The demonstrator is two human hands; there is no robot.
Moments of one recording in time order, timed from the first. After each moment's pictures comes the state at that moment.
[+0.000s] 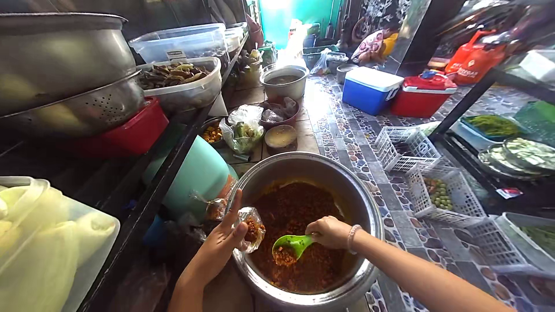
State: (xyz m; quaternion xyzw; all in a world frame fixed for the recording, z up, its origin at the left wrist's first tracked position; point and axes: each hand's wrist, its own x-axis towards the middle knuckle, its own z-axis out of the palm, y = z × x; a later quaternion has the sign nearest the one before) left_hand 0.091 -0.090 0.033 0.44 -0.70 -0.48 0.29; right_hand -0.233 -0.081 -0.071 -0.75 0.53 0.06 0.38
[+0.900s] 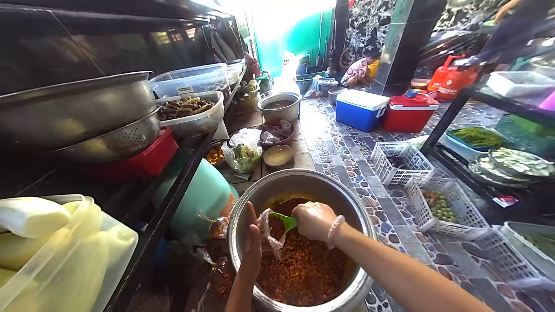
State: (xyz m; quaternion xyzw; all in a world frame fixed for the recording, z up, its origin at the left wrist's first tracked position) left_hand 0.020 -0.099 -0.032 0.40 -0.57 -0.55 0.46; right_hand -0.182 -0.096 0.064 -0.70 0.66 0.05 0.27
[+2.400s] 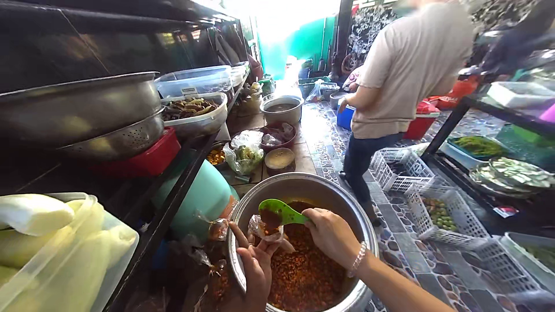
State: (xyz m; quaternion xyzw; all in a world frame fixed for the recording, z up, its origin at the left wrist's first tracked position) left_hand -0.006 -0.069 -0.034 0.24 -0.39 -0.56 0.69; right_hand -0.199 -0.057 0.042 -0.71 0.66 -0.16 0.17
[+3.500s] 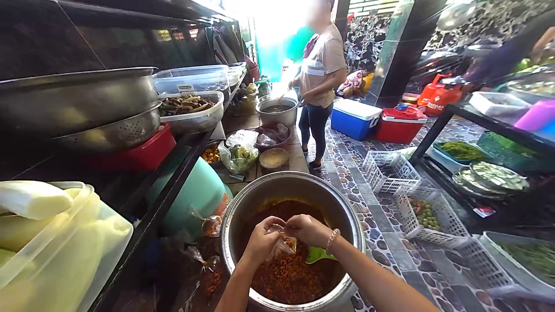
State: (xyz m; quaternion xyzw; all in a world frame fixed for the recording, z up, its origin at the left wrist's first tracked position) left_hand -0.007 -0.107 -0.018 0.44 -0.68 -0.51 0.29; right_hand -0.207 -0.092 -0.009 -0.71 0.55 -0.15 0.41
